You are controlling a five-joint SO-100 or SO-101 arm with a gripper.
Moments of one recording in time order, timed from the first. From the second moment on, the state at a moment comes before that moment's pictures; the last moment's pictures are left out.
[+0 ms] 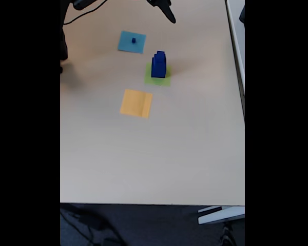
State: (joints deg) arm -13.0 68.6 35.2 85.9 99.9
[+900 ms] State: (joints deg) arm -22.9 45.3 28.3 88.2 122.3
